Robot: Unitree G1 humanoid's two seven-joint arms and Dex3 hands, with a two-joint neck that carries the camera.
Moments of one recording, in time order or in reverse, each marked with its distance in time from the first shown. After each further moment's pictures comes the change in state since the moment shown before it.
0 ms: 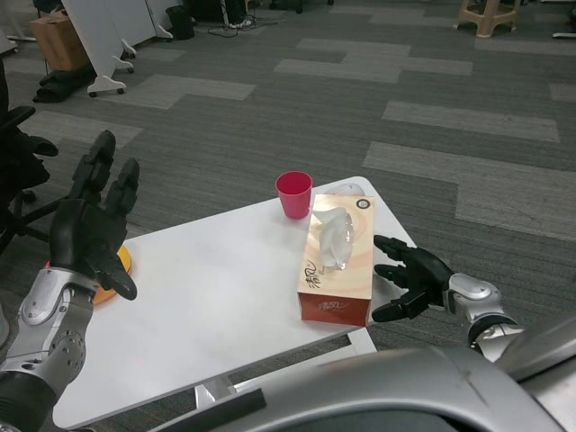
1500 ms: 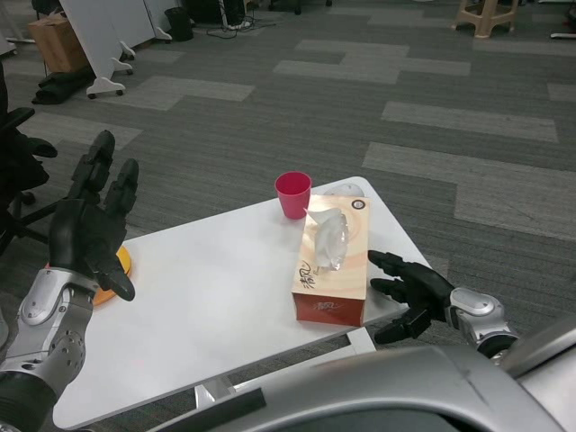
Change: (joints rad) left arm 0.000 0.001 0.000 0.000 0.000 0.000 0.000; right arm 0.127 0.032 0.053 -0.171 -0.013 0.025 0.023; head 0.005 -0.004
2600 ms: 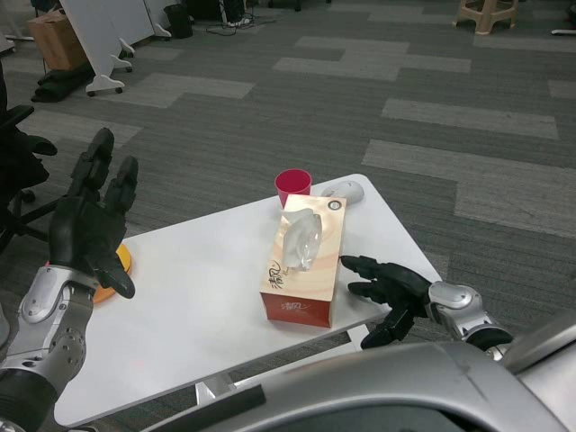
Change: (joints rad) left arm 0.000 0.000 0.000 0.000 -0.001 -0.001 0.000; right arm 0.002 0.009 0.113 -0.100 -0.042 0.038 0.008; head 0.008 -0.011
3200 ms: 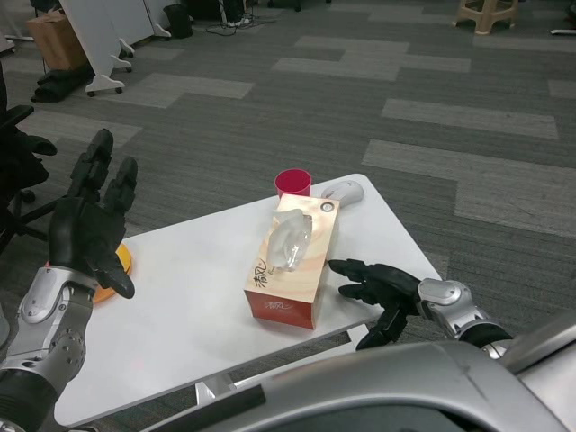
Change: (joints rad) left arm 0.000 0.000 0.000 0.006 -0.001 -0.001 0.000; right arm -0.006 -0.003 0.063 -0.050 -0.041 0.026 0.005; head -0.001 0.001
